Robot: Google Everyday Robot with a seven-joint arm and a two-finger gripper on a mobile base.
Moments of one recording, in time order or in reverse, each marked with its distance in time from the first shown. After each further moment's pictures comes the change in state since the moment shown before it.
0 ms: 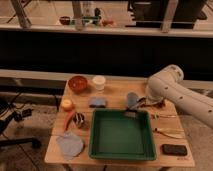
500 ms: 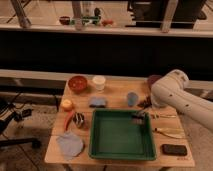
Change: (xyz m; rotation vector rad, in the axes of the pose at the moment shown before) arm 0.021 0.029 -0.011 -0.017 0.067 -0.014
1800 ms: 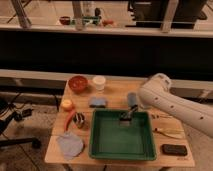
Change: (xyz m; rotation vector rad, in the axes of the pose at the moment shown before) arm -0.081 0.000 0.018 0.013 -0.111 -0.135
